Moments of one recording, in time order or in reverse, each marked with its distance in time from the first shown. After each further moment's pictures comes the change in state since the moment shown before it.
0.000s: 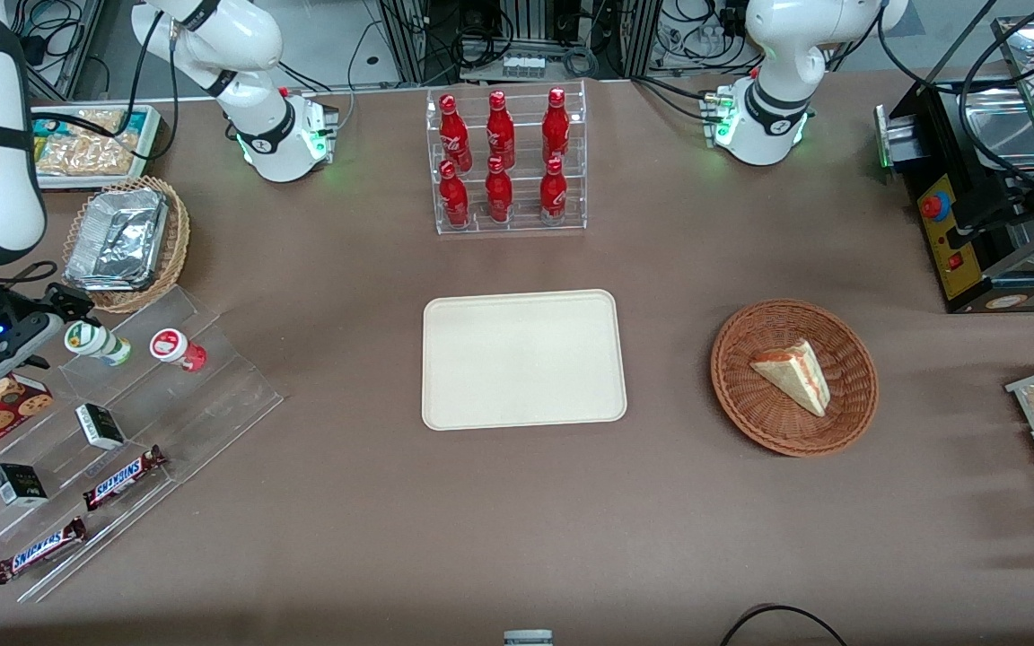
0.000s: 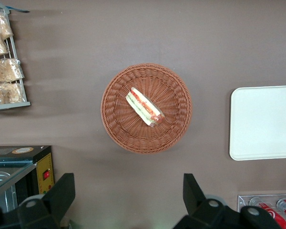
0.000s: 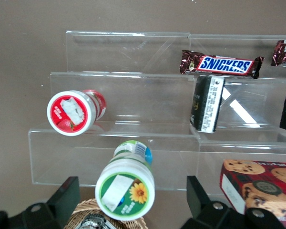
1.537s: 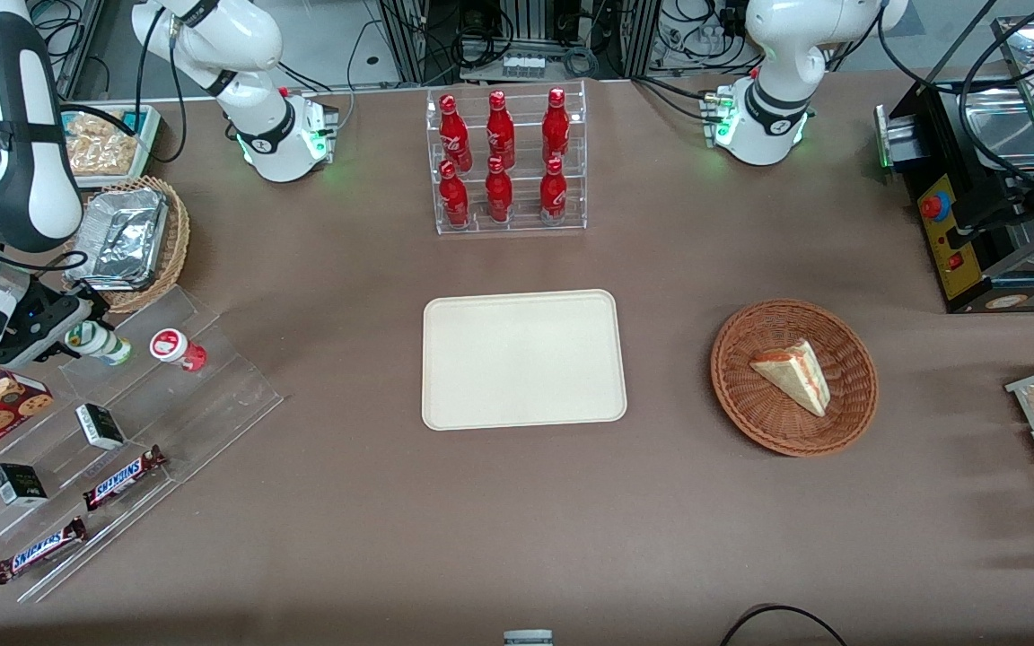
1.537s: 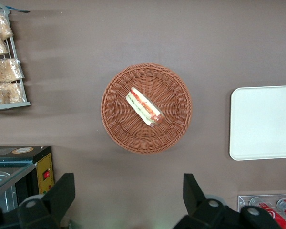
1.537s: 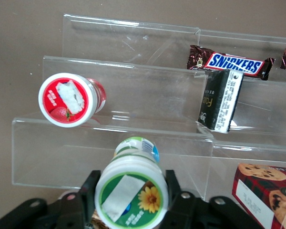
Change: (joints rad) arm -0.013 -0.051 -0.002 -0.160 0.000 0.178 -0.079
